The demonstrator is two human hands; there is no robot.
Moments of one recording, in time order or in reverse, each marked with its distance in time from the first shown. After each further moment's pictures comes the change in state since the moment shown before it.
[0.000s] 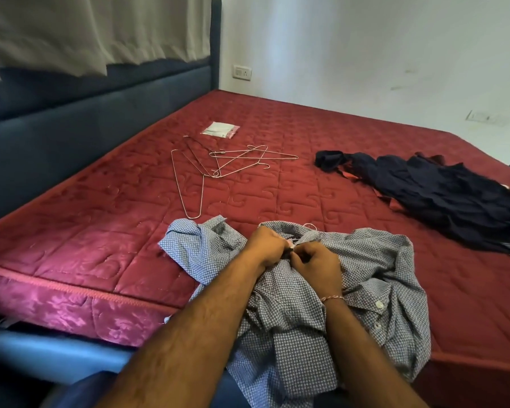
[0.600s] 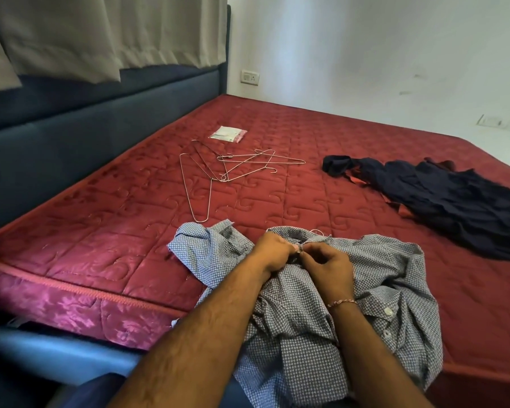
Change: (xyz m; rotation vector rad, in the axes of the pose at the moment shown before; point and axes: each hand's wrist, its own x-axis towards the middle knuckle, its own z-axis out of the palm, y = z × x) left_hand 0.003 -0.006 -0.001 -0.111 -0.061 0.015; right_hand 0.003 0.003 0.000 0.369 0.050 0.115
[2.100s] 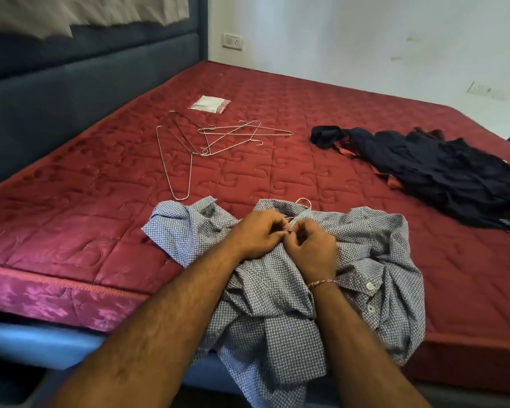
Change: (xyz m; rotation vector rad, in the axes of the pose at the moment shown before) left_hand 0.005 -0.011 -0.016 0.682 -0.135 0.630; right_hand -0.009 -0.006 0.008 -0.340 0.083 -0.126
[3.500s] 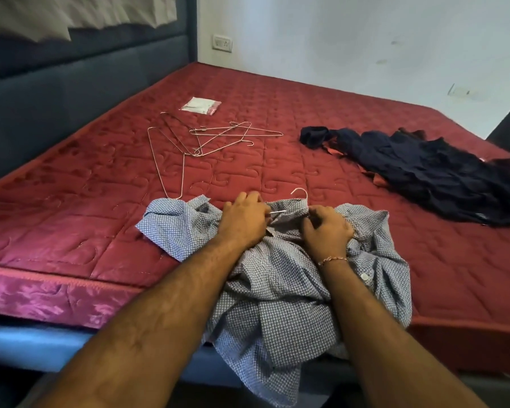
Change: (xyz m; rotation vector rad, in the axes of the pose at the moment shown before) left_hand 0.004 0.012 -0.007 0.494 0.111 -0.177; right_hand 0.032 0.024 -0.026 -0.157 0.058 0.067
